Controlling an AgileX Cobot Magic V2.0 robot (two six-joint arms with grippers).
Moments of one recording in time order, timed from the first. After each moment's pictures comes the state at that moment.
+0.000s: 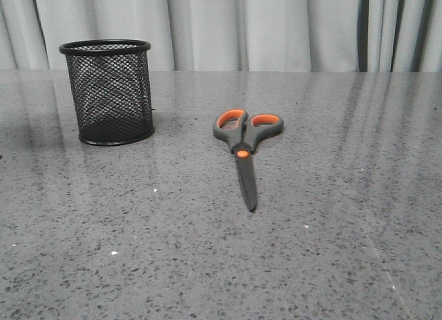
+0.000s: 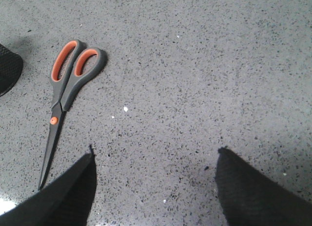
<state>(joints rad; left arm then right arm) -0.12 1.24 -1.10 -0.49 0.62 0.48 0.04 0.76 -0.69 0.42 0.74 -0.11</state>
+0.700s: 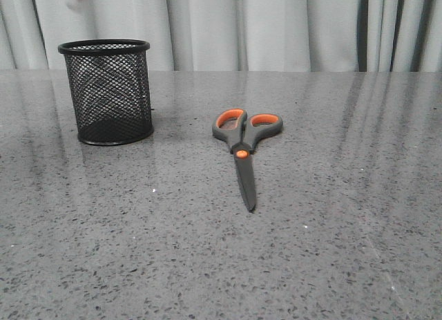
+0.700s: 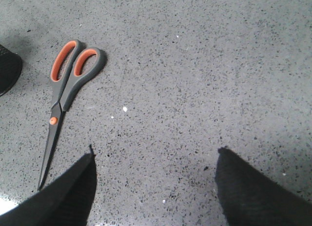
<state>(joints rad) -0.35 1.40 -1.10 -1.09 0.32 1.13 0.04 0.76 -0.69 0.42 0.74 -0.11</state>
